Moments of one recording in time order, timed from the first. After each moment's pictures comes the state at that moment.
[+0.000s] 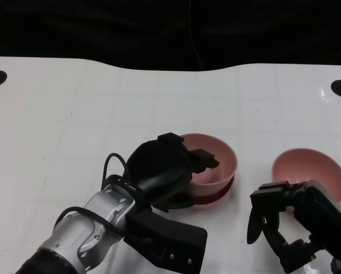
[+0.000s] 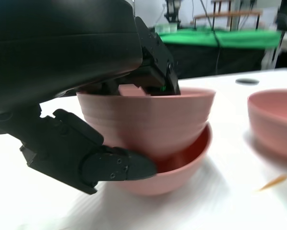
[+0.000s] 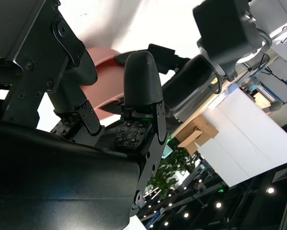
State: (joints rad) left arm -0.49 0.20 -0.62 0.42 0.92 -0.20 0.13; right arm -0.03 -0.27 0.15 0.25 -0.31 -0.87 0.05
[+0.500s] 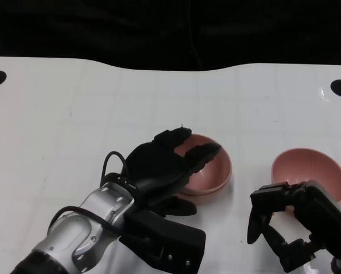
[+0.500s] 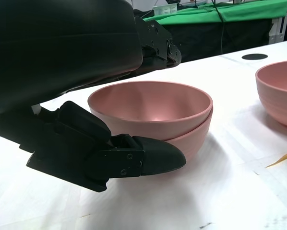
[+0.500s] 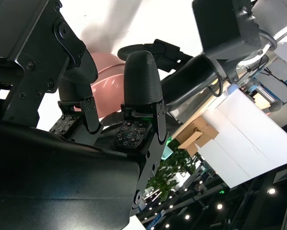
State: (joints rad) left arm -0.46 0.24 -0.61 0.30 0.90 -0.16 0.01; right arm -0.03 -0.27 0.15 0.25 -0.30 -0.86 0.07
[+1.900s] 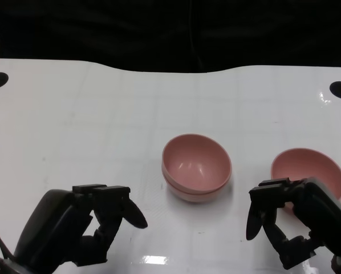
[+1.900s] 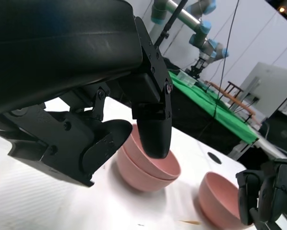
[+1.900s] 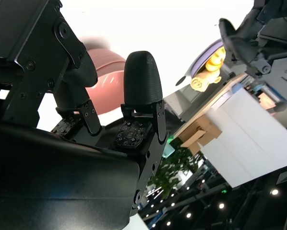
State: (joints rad) left arm 0.17 0.32 -0.11 -0.13 0.39 -0.53 0.03; right arm -0.02 -0.27 0.14 0.19 -0.32 -0.80 0.07
